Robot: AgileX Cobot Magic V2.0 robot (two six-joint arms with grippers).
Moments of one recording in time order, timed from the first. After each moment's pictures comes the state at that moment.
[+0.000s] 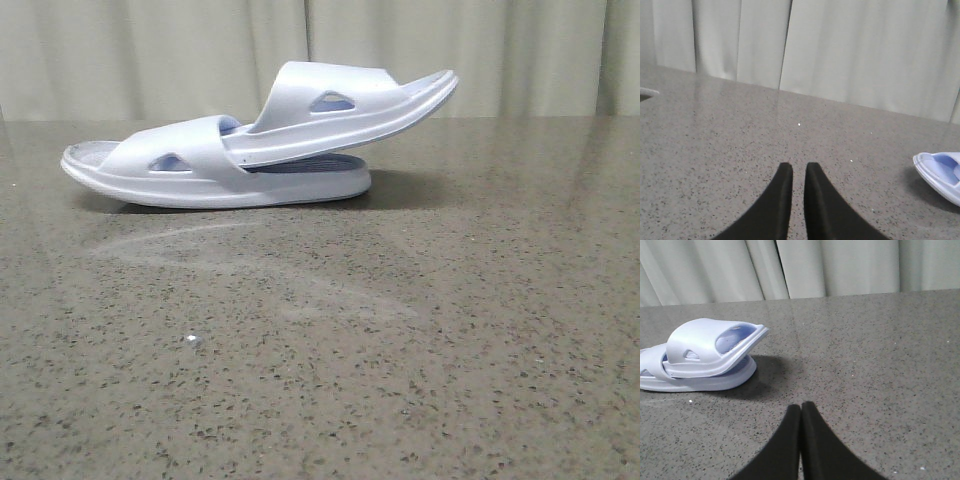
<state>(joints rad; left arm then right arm) 0.11 0.02 -0.09 -0.12 0.14 -0.02 -0.07 0.48 -0.33 1.32 0.39 -1.22</state>
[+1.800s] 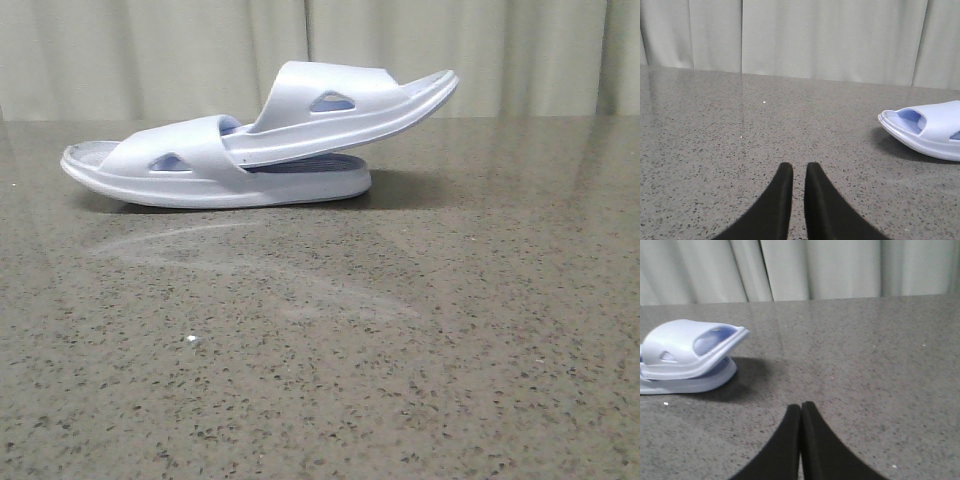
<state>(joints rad) -0.05 0.00 0.00 -0.05 0.11 -0.03 -0.07 0.48 -0.33 1.16 0.32 -1.10</state>
